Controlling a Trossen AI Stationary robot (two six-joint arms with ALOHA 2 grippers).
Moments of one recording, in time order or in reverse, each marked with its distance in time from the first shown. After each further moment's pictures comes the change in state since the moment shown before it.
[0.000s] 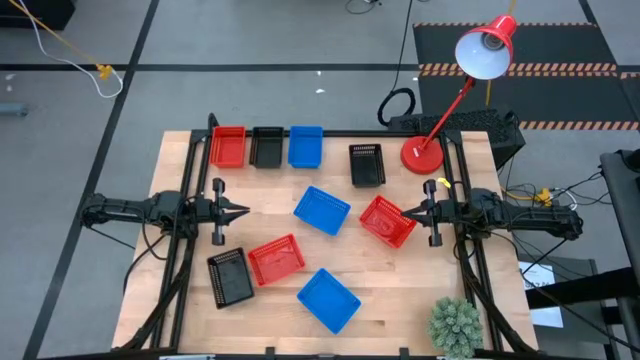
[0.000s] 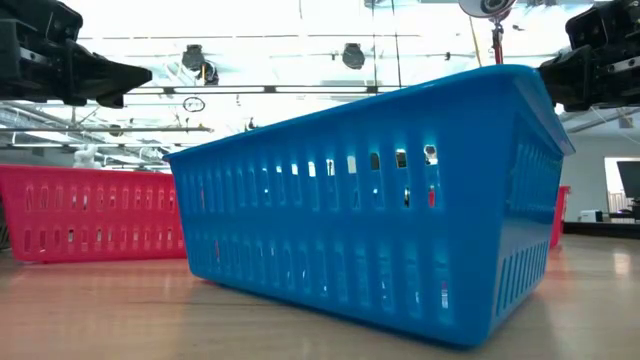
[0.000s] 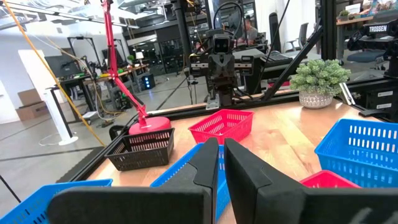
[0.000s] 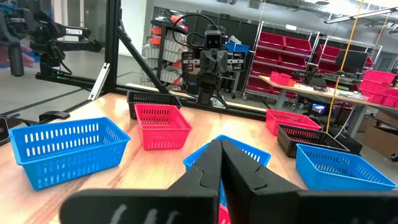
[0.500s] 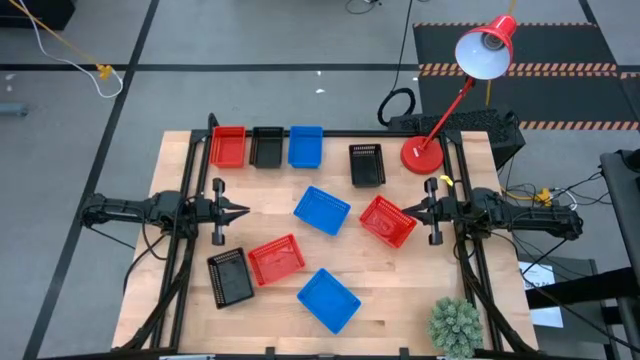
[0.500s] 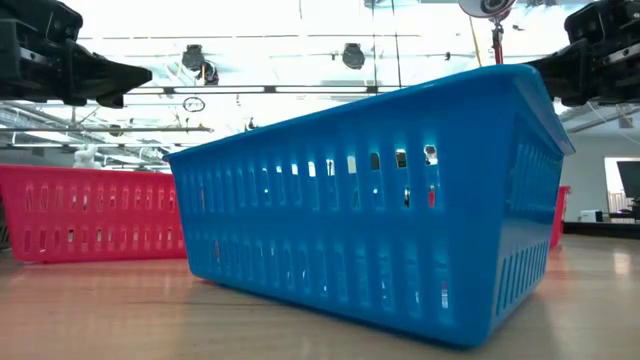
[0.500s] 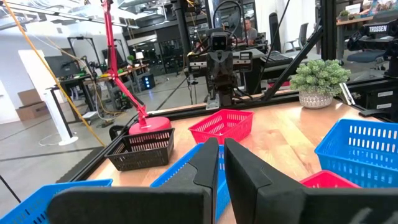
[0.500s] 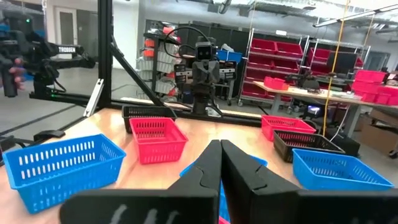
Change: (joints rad) left arm 0.000 0.000 0.000 0.001 0.000 0.000; right arm 0.000 0.000 0.000 0.040 0.020 0.062
